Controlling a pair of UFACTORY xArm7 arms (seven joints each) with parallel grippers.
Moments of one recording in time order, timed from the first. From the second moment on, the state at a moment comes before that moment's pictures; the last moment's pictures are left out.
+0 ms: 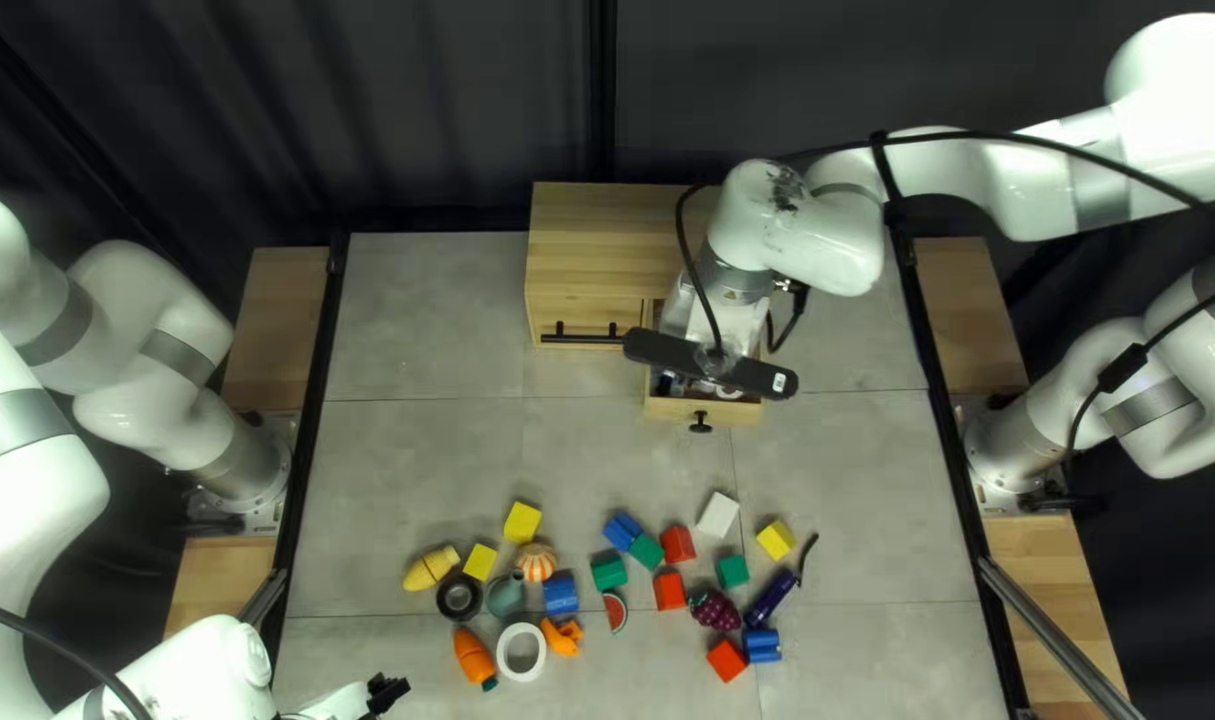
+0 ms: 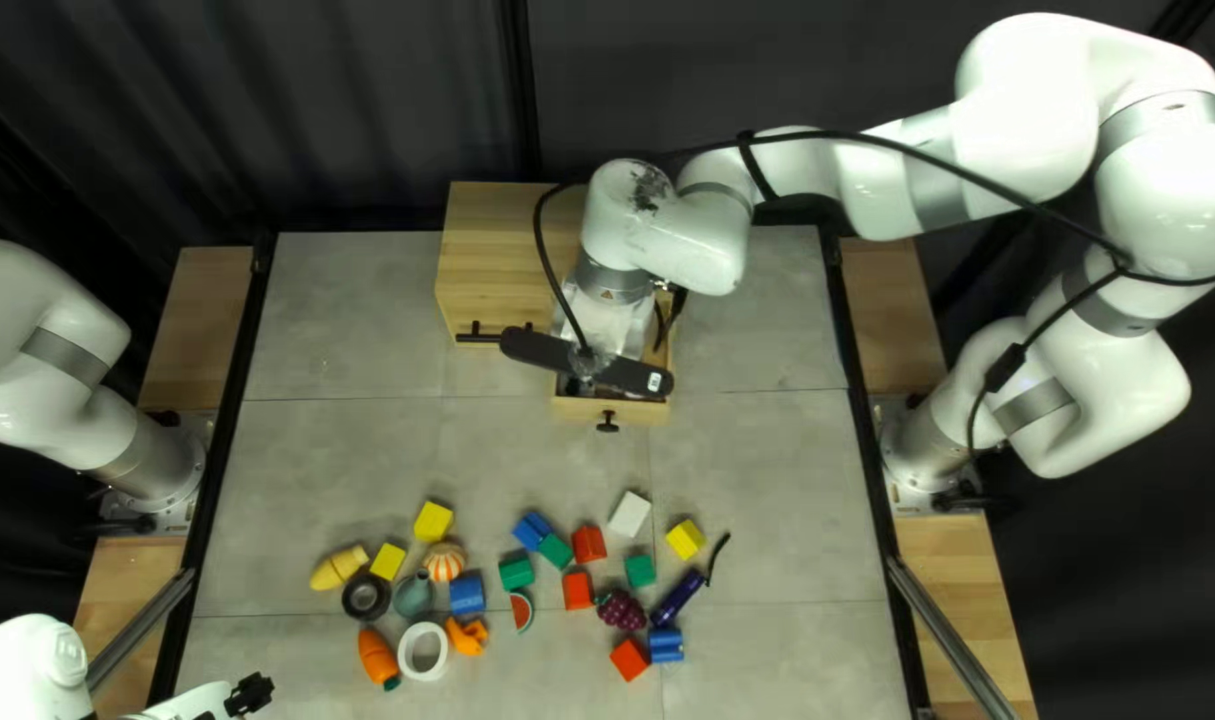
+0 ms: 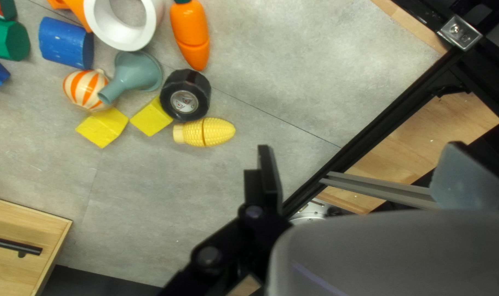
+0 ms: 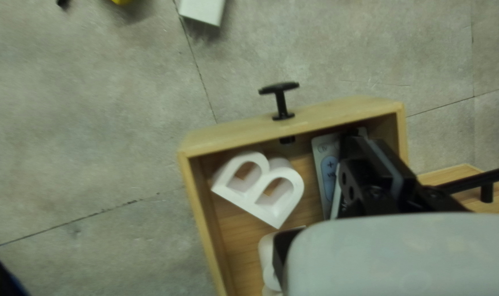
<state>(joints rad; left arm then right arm) -0.38 -0.02 -0.59 1.10 0.03 1.37 0.09 0.37 -0.17 -0.42 0.91 0.02 0.93 -1.33</state>
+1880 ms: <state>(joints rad) -0.38 -0.02 -0.59 1.10 0.03 1.37 0.09 0.50 -0.24 0.01 0.82 -0.09 1.13 -0.34</state>
